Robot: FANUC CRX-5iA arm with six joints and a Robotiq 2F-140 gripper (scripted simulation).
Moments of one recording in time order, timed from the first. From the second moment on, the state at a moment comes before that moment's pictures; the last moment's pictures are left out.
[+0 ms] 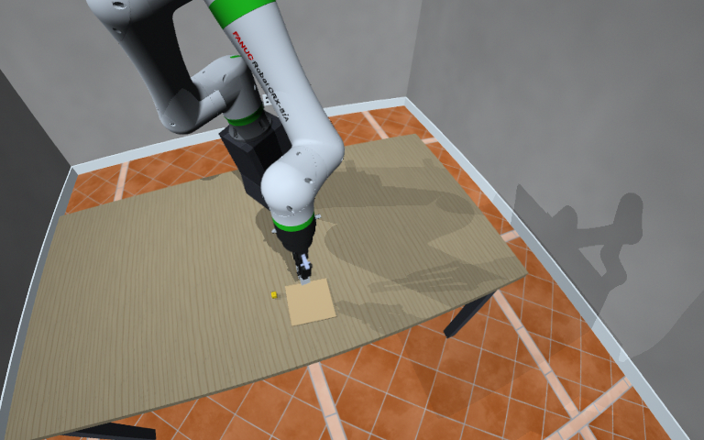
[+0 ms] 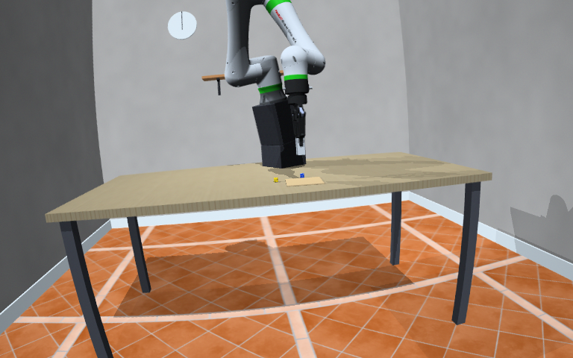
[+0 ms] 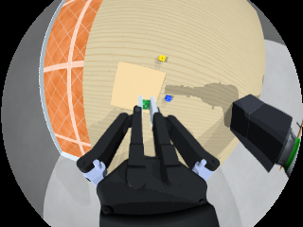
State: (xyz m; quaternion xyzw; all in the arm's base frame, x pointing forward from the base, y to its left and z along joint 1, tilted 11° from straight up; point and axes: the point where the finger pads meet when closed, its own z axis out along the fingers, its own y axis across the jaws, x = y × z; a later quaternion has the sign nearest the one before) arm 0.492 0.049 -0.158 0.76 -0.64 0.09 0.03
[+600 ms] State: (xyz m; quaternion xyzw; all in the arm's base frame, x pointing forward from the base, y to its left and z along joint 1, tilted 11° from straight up) arm 0.498 0.039 -0.218 0.76 -0.64 0.09 0.03
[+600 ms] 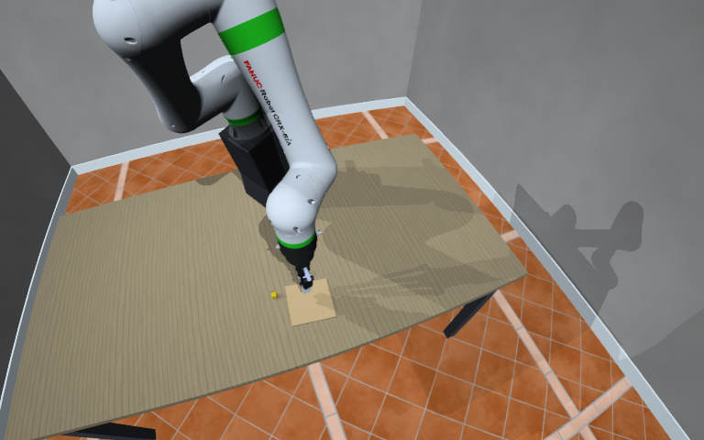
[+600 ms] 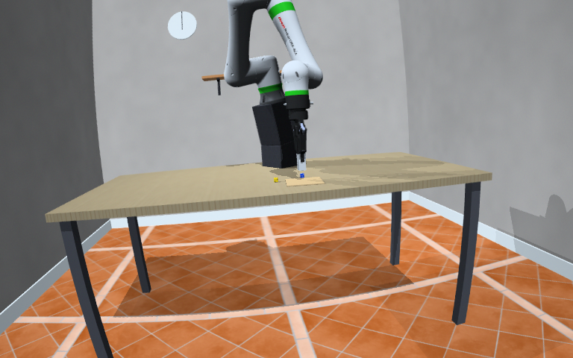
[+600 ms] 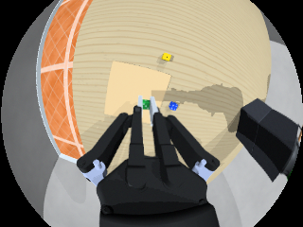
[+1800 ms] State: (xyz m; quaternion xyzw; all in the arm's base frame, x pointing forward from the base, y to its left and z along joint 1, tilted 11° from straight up) arm 0.503 0.033 -0.251 0.76 -0.64 0.09 0.03
